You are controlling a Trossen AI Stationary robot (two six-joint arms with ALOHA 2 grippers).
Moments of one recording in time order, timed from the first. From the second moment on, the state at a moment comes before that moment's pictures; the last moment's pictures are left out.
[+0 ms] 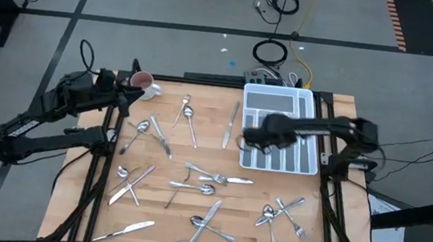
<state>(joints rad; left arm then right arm) 0.50 0.49 0.85 -0.67 -0.06 -0.44 -0.08 1.68 1.21 -1.57 0.34 1.23</state>
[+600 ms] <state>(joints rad) 0.50 0.50 0.85 -0.67 -0.06 -0.44 0.06 1.52 0.93 -1.56 0.21 1.51</state>
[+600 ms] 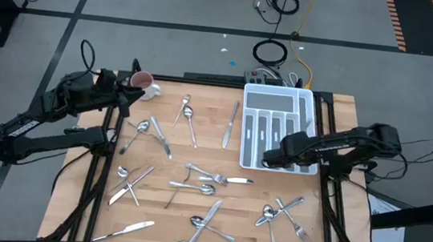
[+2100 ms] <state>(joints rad) 0.50 0.50 0.85 -0.72 -0.07 -0.47 0.05 1.73 0.86 -1.55 0.24 1.46</state>
